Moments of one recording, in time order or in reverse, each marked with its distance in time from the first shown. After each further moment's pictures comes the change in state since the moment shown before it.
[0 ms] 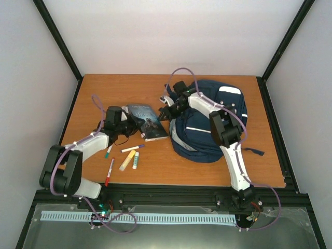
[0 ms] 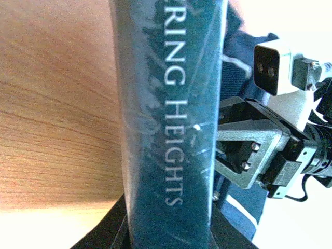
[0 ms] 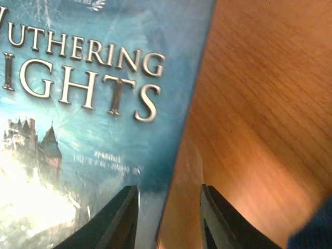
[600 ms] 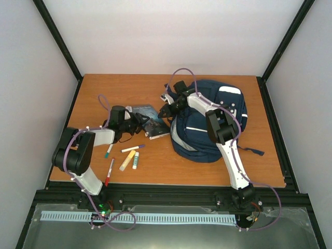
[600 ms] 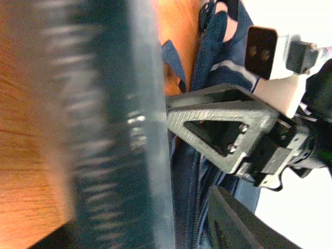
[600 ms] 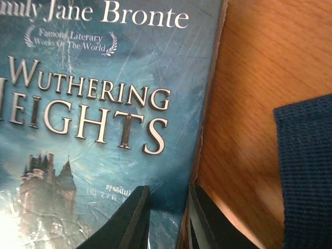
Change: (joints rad) left arm 0.017 0.224 0.023 0.246 0.104 -0.061; right arm -0.026 0.117 0.116 0.037 -0.028 0.029
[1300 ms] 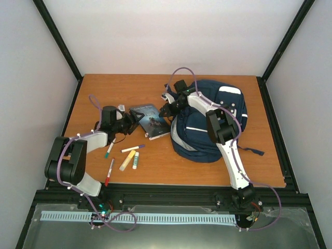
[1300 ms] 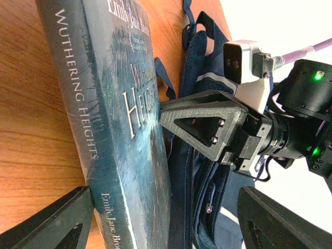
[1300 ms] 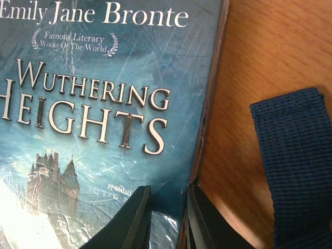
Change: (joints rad) left arm 0.077 -0.147 -0.053 -0.058 0.032 0.083; right arm 0.002 0.000 0.019 -0.019 0.048 -0.006
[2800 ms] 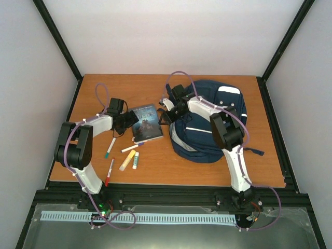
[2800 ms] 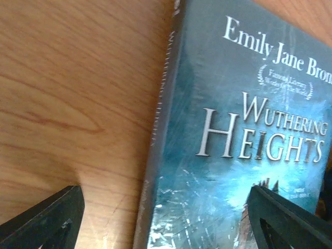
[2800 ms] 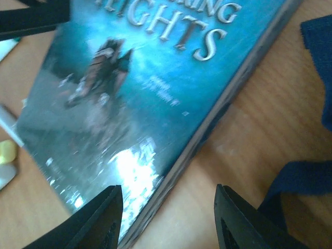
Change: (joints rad) left arm -0.008 0.200 0.325 -0.591 -0.419 0.266; right arm 0.060 -0.295 -0.362 0.100 0.175 -0.127
